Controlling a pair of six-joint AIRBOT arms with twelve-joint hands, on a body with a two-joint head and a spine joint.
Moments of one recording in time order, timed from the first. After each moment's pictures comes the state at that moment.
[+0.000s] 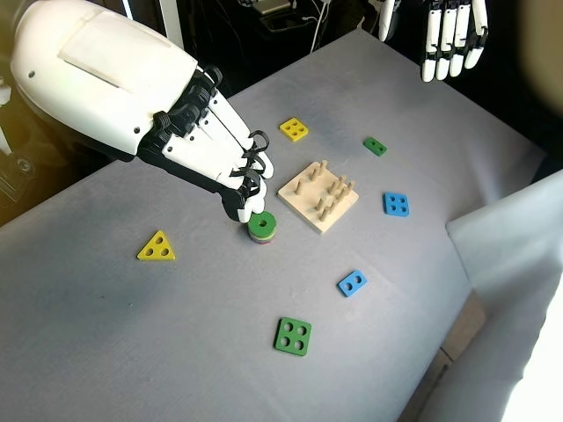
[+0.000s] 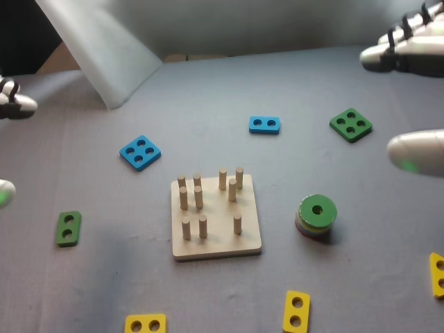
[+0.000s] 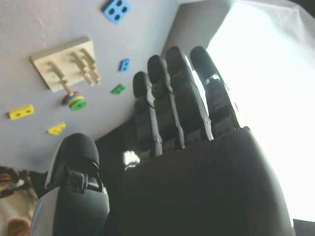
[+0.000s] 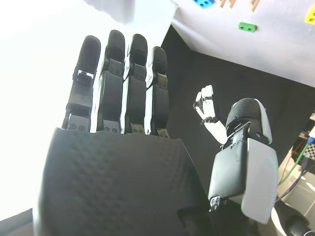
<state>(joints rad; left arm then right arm) 0.49 -0.25 0.70 1.10 -0.20 0.03 -0.23 -0.44 0.54 -1.27 -0.11 0.20</state>
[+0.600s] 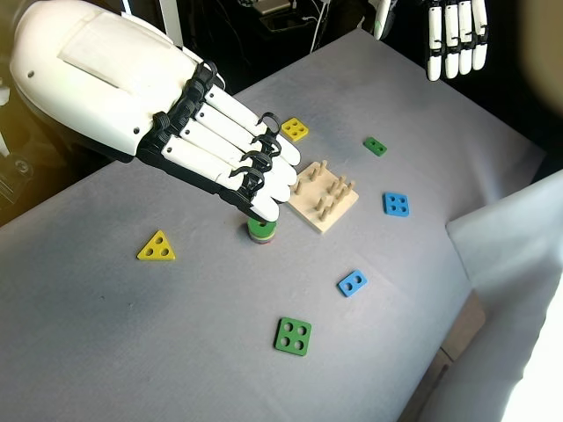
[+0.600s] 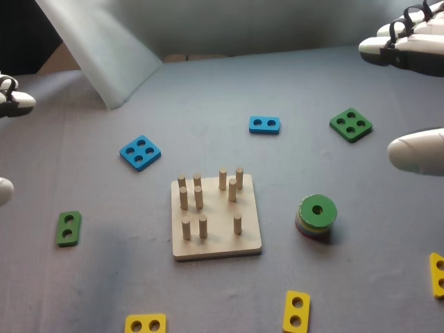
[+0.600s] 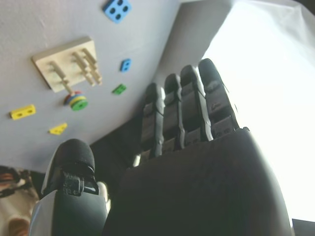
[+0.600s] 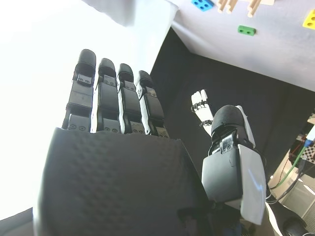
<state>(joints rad) 0.49 -0.25 0.70 1.11 -0.20 0.02 -0.23 -0.44 0.54 -1.27 -0.11 0.18</state>
